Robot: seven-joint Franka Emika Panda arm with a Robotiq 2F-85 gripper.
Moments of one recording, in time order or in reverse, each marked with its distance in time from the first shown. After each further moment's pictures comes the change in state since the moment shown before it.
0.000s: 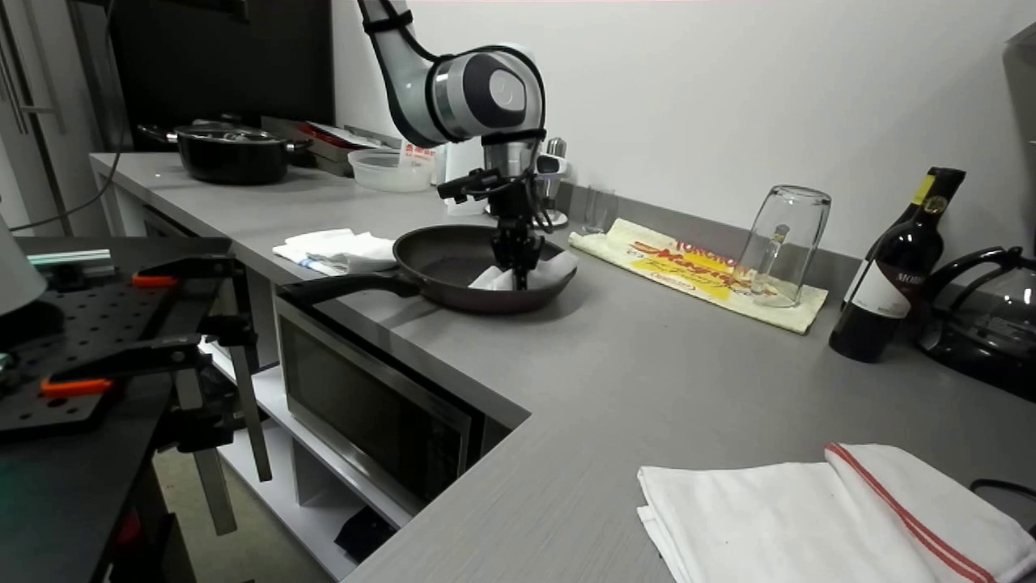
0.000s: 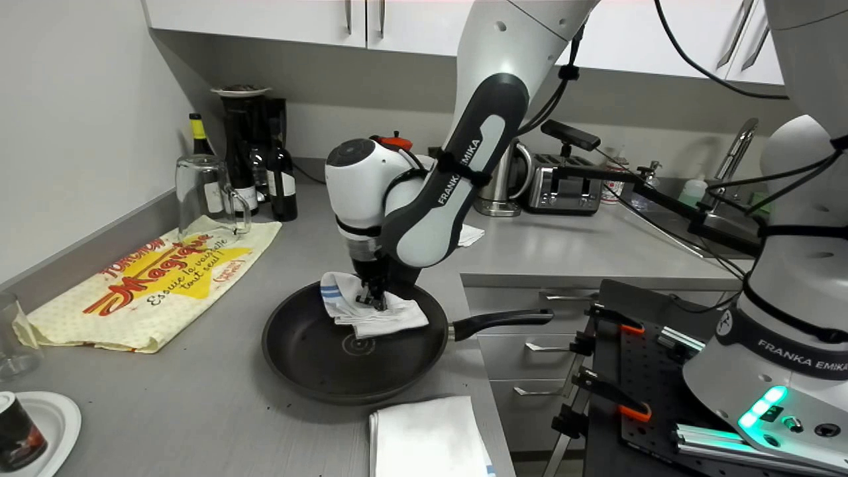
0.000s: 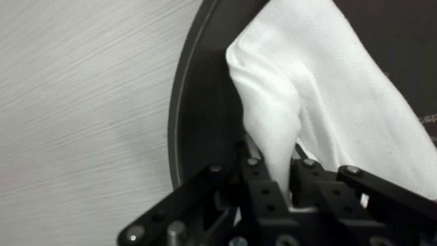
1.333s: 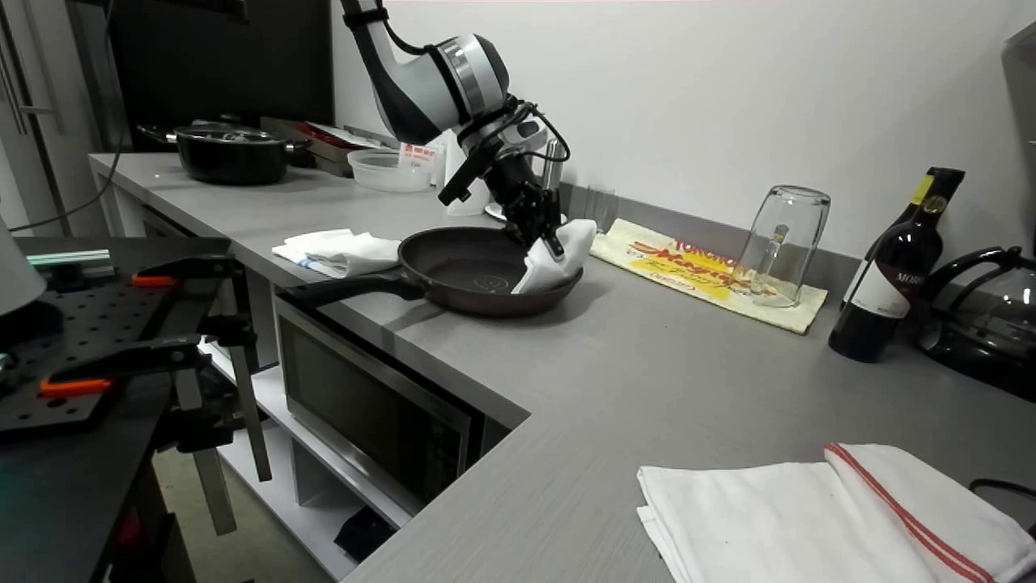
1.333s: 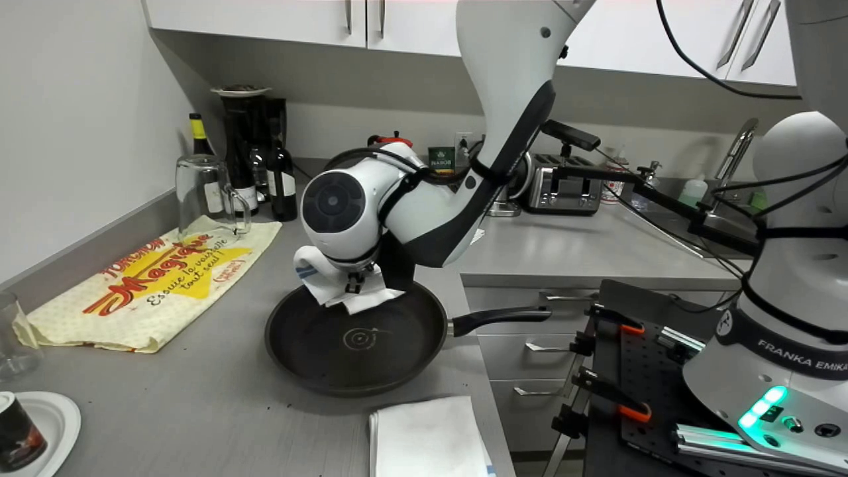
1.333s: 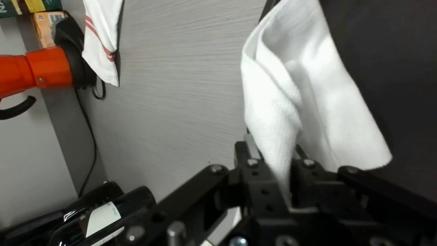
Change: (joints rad) arm 0.126 -0.020 -0.032 0.053 -0.767 -0.188 0.483
